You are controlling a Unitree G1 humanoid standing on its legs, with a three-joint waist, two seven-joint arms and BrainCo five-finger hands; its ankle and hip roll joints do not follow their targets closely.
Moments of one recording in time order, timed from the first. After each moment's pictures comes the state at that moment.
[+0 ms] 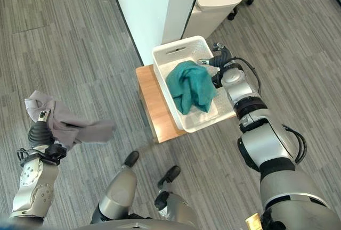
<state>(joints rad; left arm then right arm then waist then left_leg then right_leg) 0.13 0.40 0.16 -0.02 -0.66 -0.17 0.19 -1.09 -0.53 0.50 1.03 0.20 0.06 -0.12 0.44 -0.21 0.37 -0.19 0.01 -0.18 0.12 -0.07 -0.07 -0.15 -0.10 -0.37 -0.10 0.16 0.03</state>
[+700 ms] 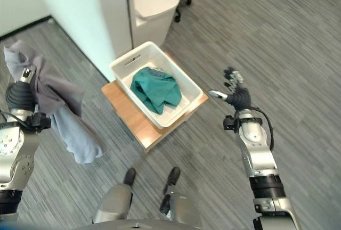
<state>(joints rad) -0.10 0.64 0.18 -0.16 -0.60 -0.16 0.15 -0.18 -0.45 -0.06 0.07 0.29 -0.04 -0.08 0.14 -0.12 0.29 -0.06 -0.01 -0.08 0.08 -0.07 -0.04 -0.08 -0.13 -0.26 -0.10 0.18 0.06</state>
